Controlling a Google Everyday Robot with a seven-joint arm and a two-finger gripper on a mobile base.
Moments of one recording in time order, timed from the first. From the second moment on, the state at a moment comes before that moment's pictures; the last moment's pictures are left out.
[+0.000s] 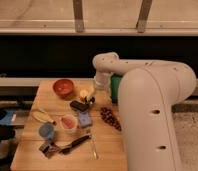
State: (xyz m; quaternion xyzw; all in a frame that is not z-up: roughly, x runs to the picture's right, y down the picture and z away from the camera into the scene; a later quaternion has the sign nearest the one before) arm 0.022 0.041 0.868 -0.33 0.16 0.59 0.72
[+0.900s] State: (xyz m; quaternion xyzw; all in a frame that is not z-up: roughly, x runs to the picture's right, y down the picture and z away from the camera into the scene) arm 0.020 0.057 0.907 -0.35 0.17 0.62 0.68
